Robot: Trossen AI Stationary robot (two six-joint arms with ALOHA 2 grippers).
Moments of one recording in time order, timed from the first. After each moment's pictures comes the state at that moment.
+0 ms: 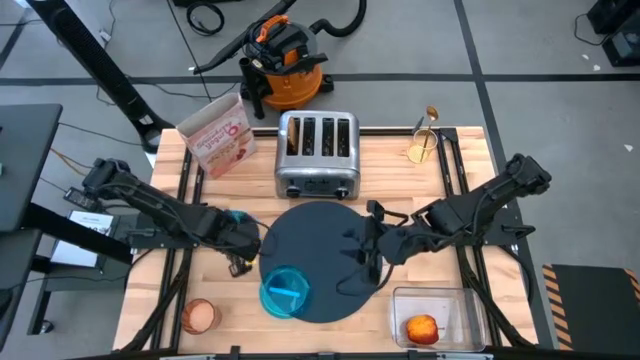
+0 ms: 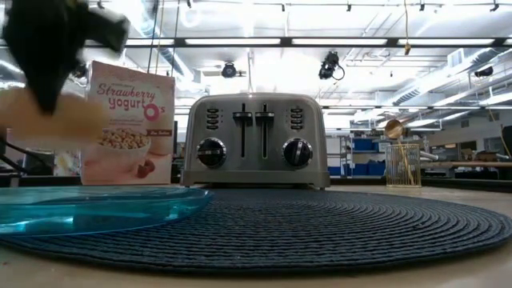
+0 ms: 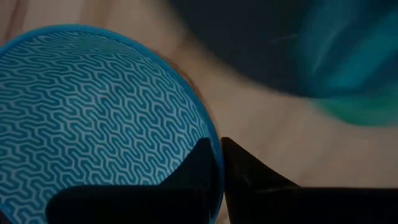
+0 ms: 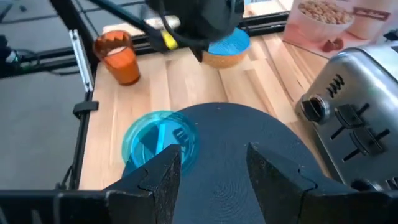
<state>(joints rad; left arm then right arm) -0.42 1.33 1.00 -1.07 -0.10 -0.79 0.48 1.51 1.47 -0.65 0.48 0.46</state>
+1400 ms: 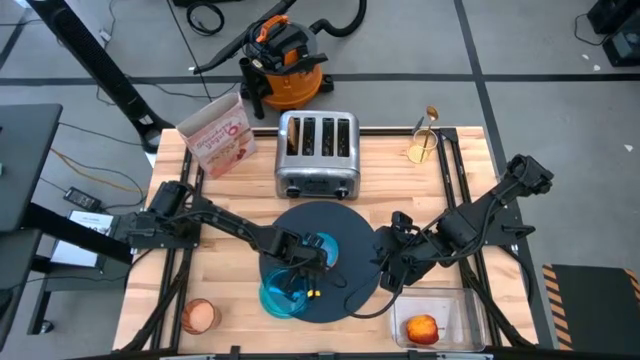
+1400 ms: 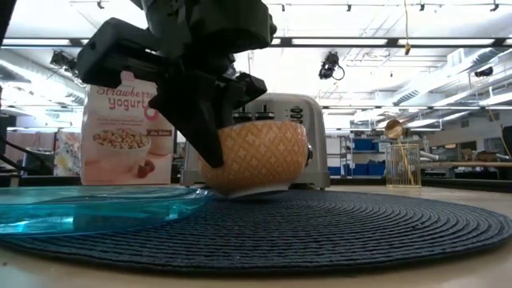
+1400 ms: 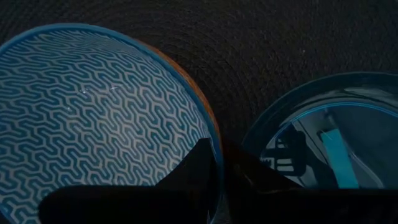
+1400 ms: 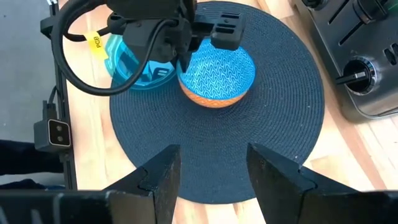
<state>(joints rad) -0.31 1.93 1.32 -0.54 -0.03 0.25 0.59 1.50 1.47 -1.04 0.42 0.79</state>
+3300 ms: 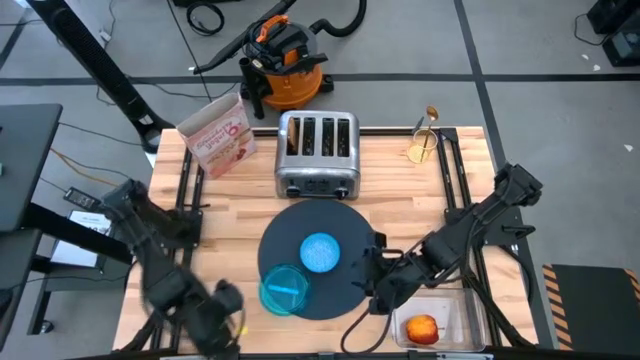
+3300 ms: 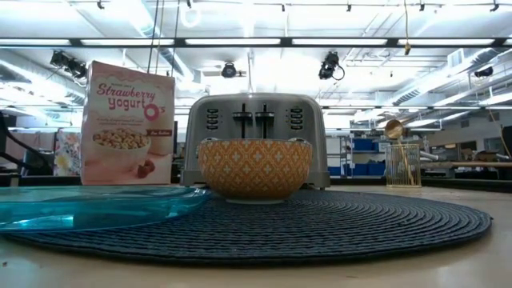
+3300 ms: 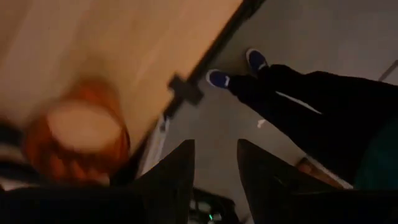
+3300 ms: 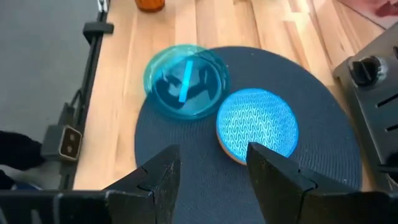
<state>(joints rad) -0.89 1.64 1.66 -1.18 0.13 -1.59 0.63 1.63 1.47 -0.75 0.47 0.49</state>
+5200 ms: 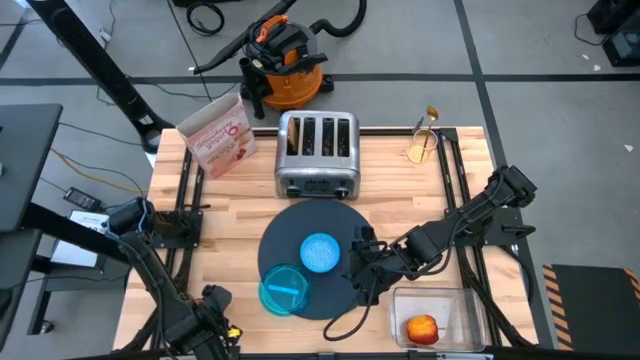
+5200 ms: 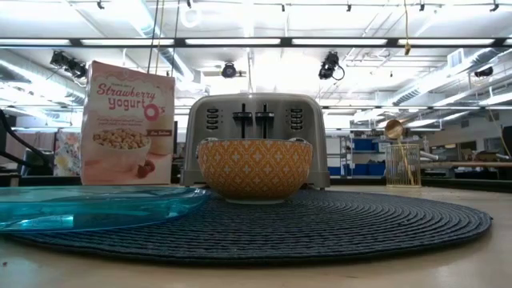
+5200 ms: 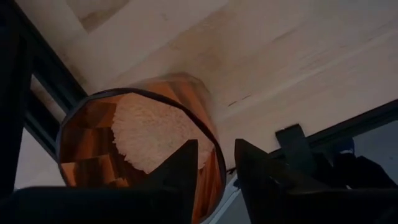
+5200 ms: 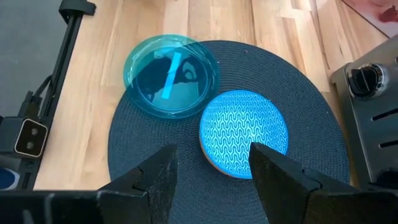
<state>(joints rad) -1.01 1.80 1.46 -1.24 0.04 -2.03 0.54 1.68 1.47 -0.72 0.42 0.36</state>
